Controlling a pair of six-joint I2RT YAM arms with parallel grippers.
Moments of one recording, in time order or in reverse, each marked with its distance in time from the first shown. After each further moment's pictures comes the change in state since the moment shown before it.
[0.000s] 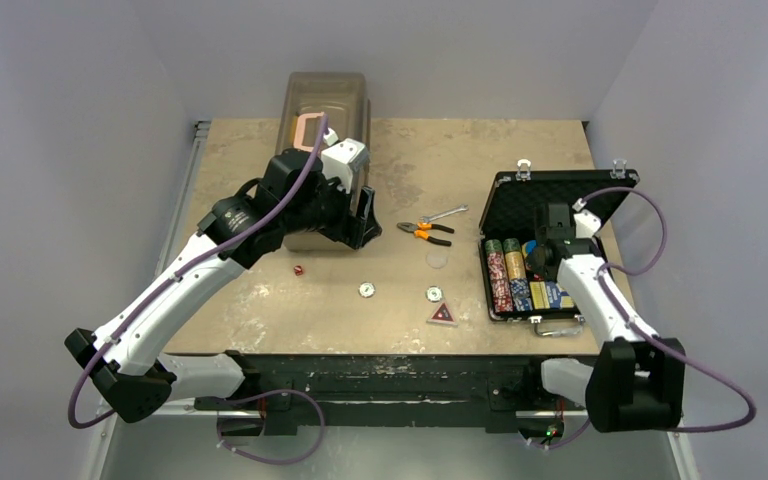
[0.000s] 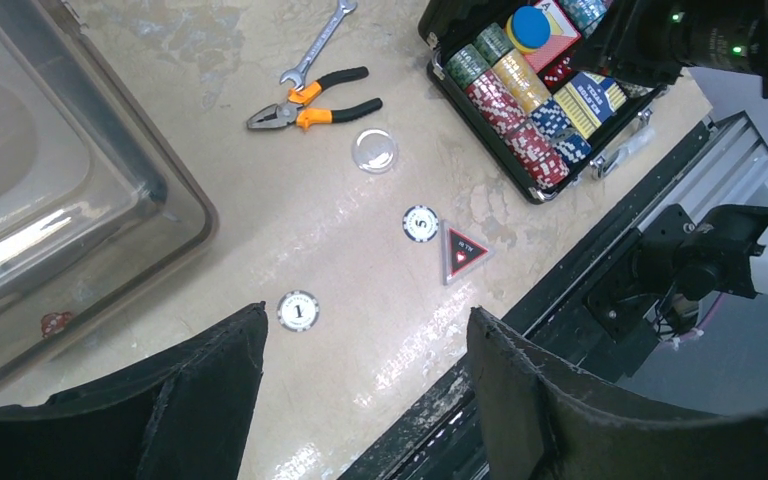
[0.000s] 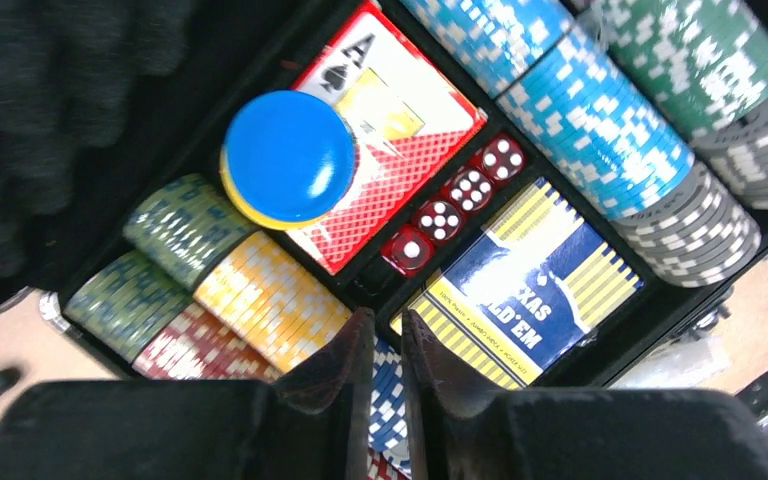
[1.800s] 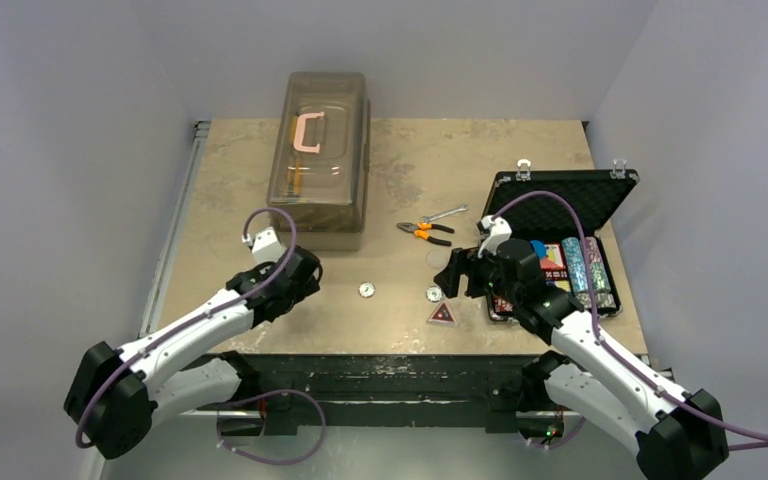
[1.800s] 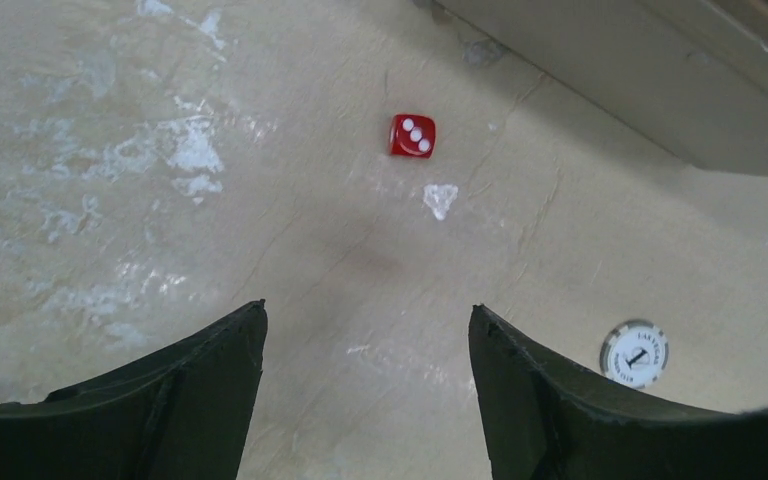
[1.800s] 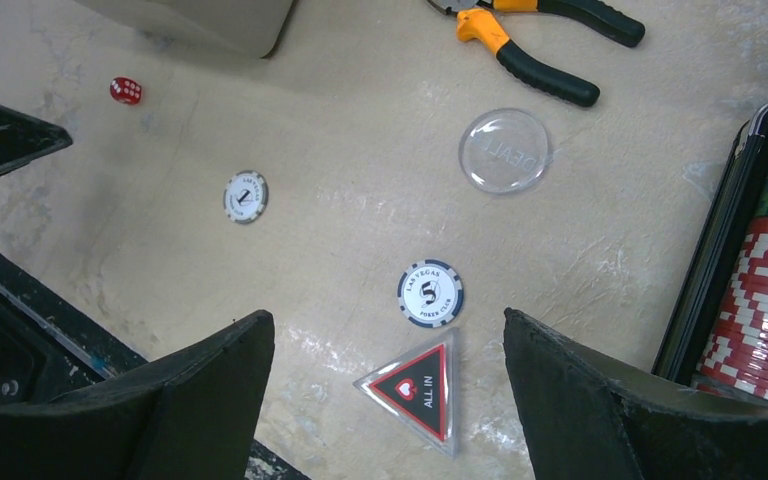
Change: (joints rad) left arm 0.063 -0.232 -0.836 0.067 -0.665 -0.820; right arm 0.496 -0.391 -0.272 0.433 -0.537 -0.325
